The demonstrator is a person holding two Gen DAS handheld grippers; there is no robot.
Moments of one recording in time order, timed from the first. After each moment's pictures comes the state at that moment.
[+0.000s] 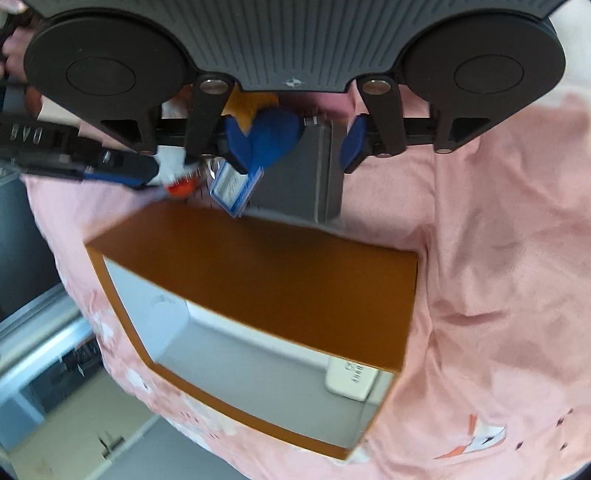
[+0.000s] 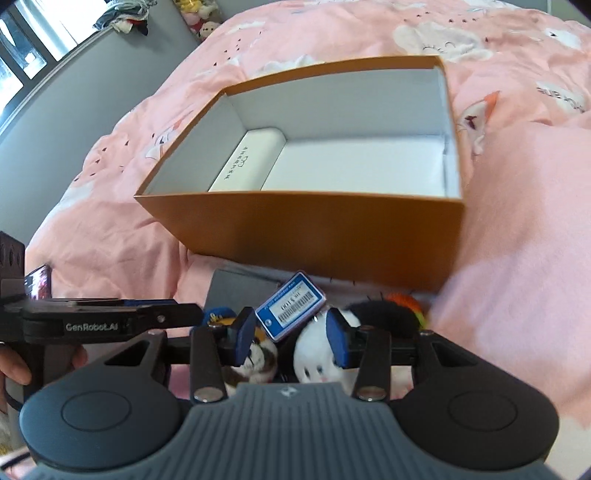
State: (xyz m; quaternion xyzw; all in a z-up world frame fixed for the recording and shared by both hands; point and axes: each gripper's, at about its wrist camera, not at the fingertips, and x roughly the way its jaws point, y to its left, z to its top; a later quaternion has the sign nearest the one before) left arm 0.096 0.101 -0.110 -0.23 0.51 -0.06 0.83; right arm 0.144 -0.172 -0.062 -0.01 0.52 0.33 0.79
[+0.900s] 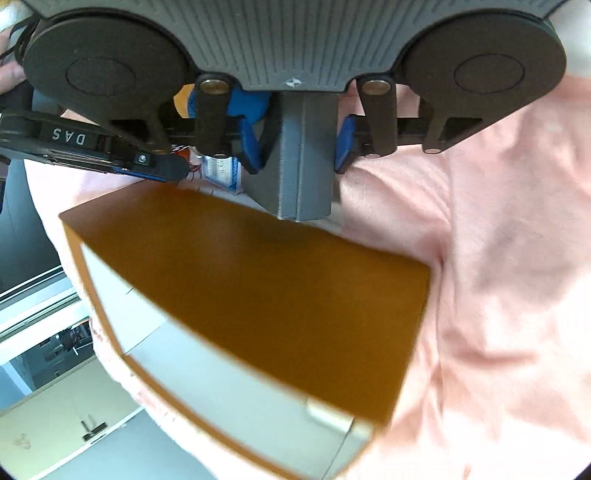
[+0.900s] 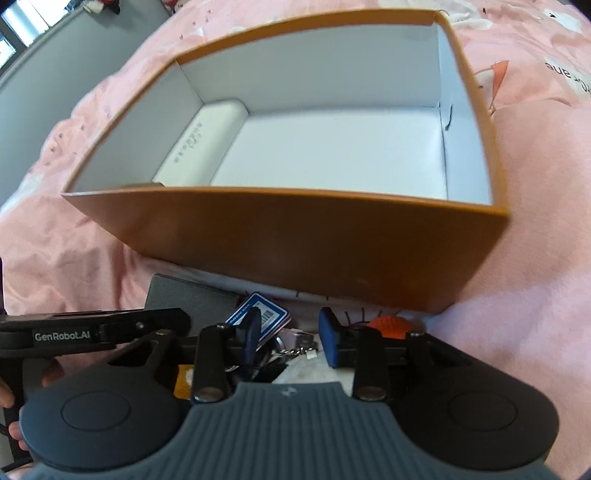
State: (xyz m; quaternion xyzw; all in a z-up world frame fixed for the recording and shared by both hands) left arm 0.102 0.102 -0.137 -0.27 0.51 -0.06 0.81; right arm 0.177 -0.158 -0.102 -0.03 0.55 0.30 0.78
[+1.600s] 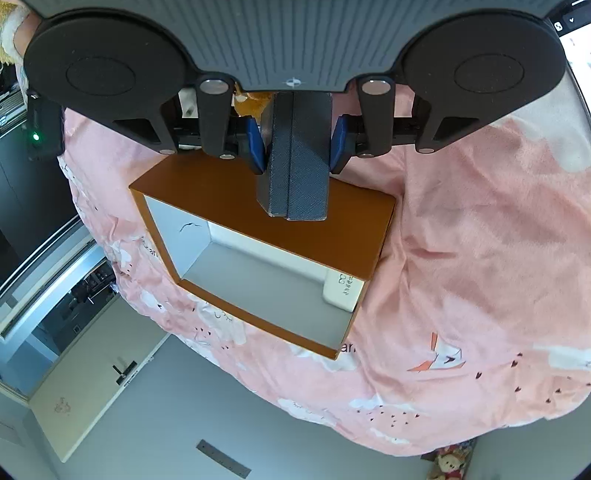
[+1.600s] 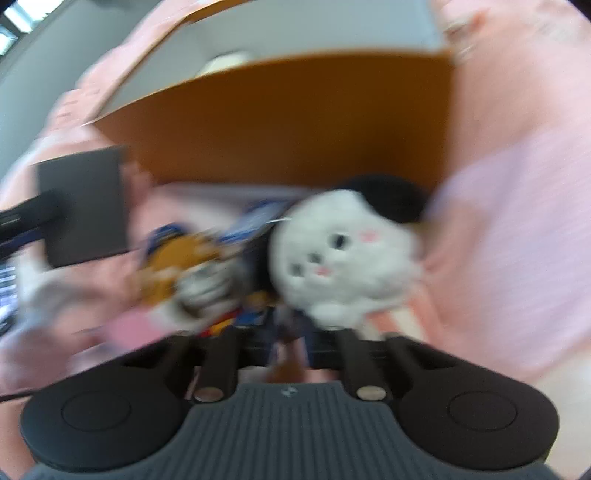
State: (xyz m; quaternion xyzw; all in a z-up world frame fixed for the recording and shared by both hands) left arm 0.037 0.109 -0.064 -0.25 0.39 -0.03 0.89; right arm 0.125 -0.180 -0.102 -0.05 0.57 0.27 0.77
